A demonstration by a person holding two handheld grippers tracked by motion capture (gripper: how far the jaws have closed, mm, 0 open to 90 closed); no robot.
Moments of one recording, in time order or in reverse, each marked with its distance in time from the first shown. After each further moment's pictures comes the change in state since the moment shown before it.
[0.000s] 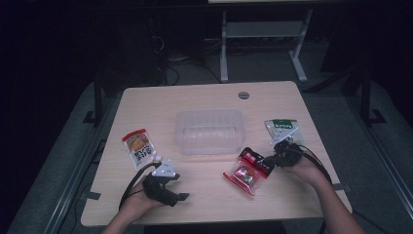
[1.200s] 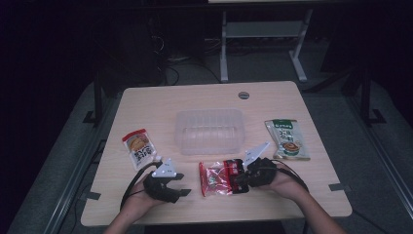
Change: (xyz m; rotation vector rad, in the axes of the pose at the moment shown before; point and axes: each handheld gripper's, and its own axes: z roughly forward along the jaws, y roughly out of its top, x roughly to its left) left arm -0.008 0.012 -0.004 -0.050 0.018 0.044; right arm 0.086 0.032 0.016 -0.077 0.201 -0.234
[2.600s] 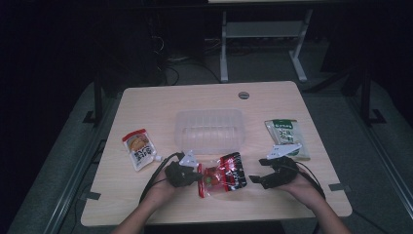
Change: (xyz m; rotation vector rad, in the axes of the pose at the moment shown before) left arm 0.011 0.032 0.052 0.099 0.008 0.009; right arm -0.005 -0.040 -0.033 -0.161 -0.199 0.252
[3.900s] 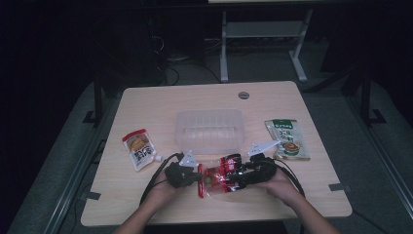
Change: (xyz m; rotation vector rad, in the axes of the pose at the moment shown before) left arm -0.004 -0.001 0.001 -0.012 0.026 -0.017; right arm 0.019 0.027 0.041 -0.036 0.245 0.050
